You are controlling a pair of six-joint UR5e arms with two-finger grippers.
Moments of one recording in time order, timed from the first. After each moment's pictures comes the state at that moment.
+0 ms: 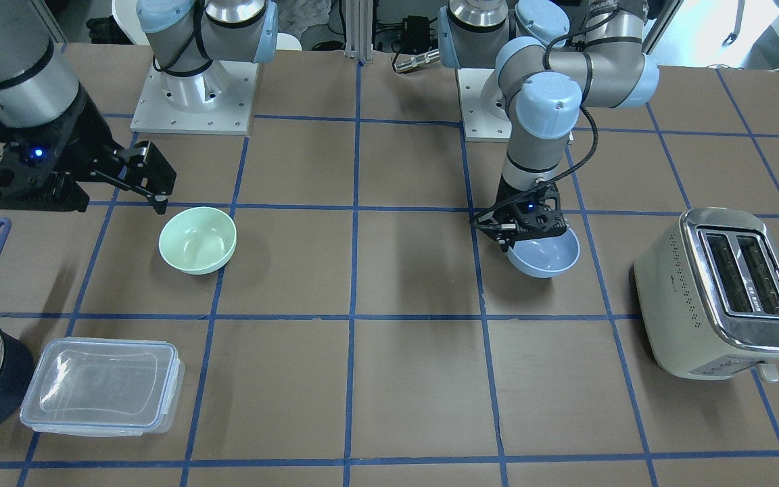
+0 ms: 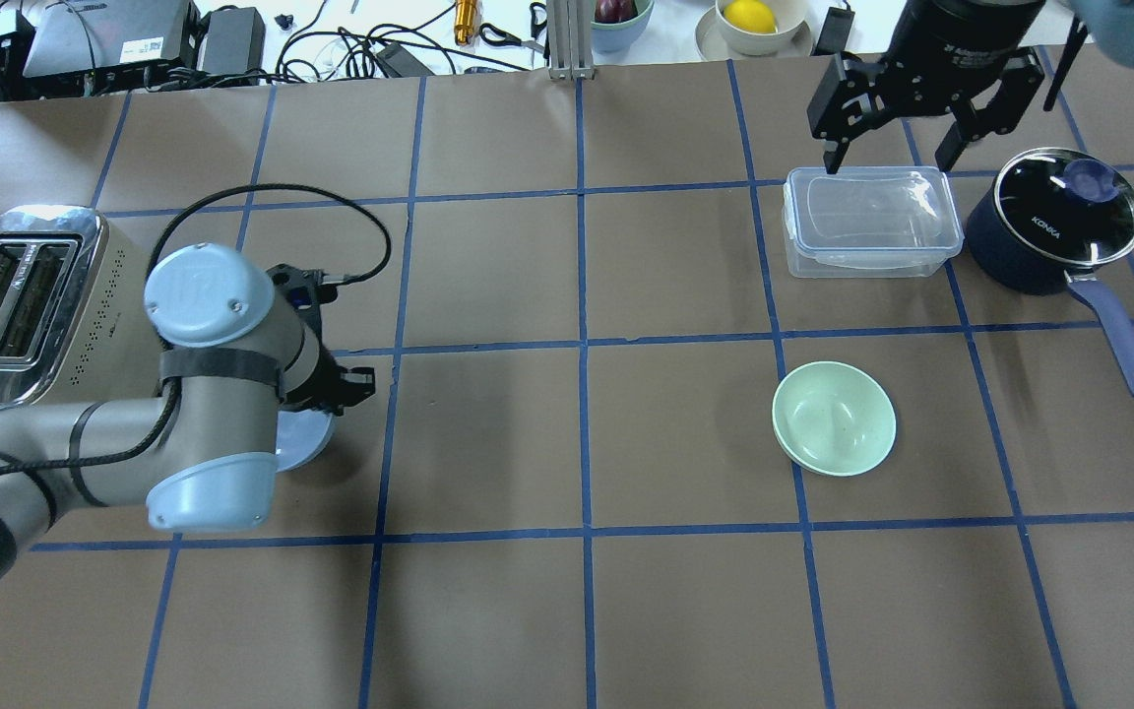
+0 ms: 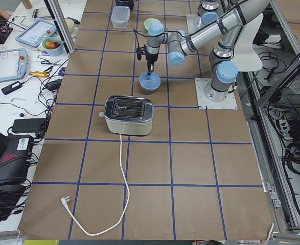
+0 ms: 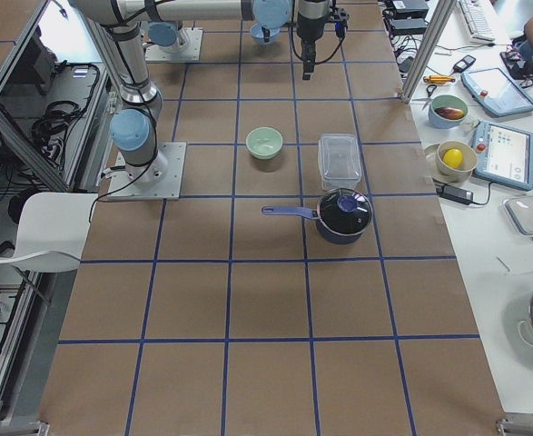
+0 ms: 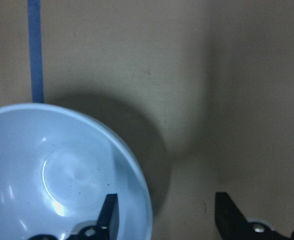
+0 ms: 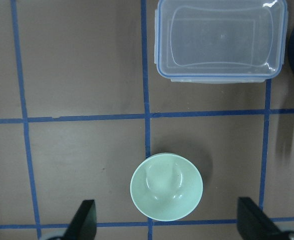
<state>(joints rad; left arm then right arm) -1.63 -1.65 -2.14 -0.80 1.66 -0.14 1.49 -1.44 1.47 -1.52 -1.56 -0.05</state>
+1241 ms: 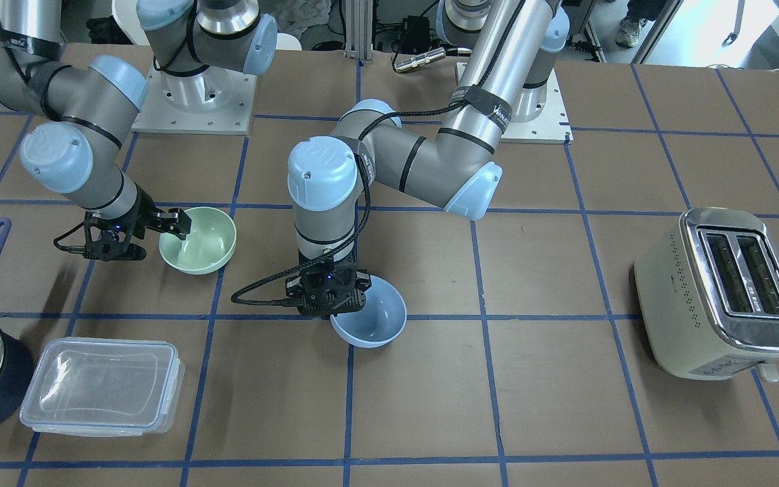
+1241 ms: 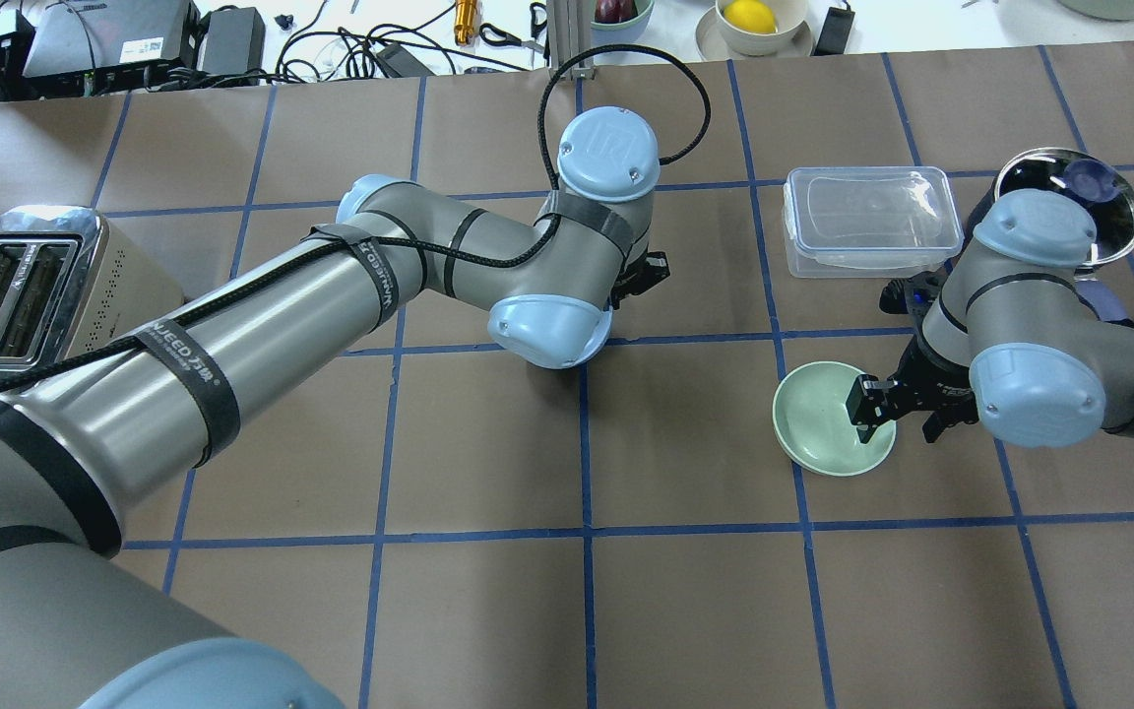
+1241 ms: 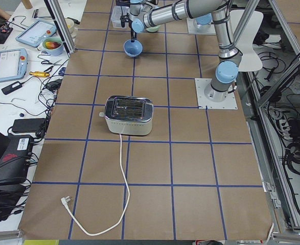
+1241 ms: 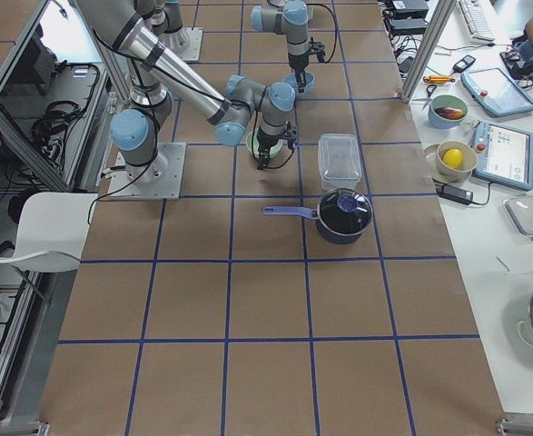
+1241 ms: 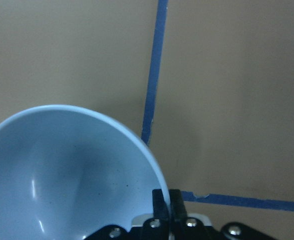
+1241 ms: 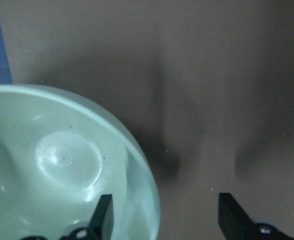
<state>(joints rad) -2.03 -2.12 -1.57 -0.88 1.63 -0.60 1.30 -1.42 2.18 -2.13 -1.59 -0.24</state>
